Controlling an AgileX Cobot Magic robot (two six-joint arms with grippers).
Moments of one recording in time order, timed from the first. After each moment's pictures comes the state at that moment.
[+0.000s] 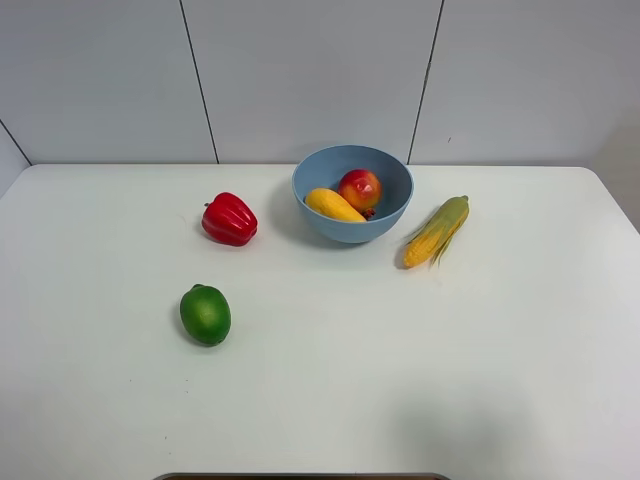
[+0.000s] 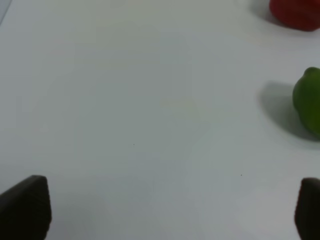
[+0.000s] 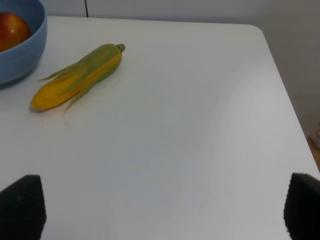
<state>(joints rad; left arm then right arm) 0.05 0.00 -0.45 -0.02 1.09 0.06 0.01 0.00 -0.56 -0.05 1.09 0.01</state>
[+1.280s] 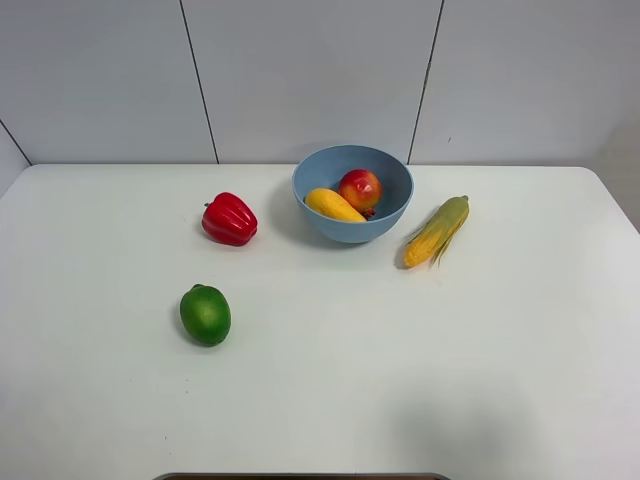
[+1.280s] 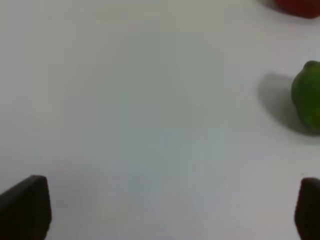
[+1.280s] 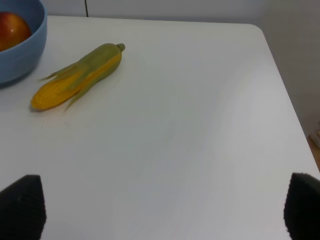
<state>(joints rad) 0.05 0.27 -0.52 -0.04 1.03 0.07 0.01 0.00 -0.56 -0.05 1.09 0.01</state>
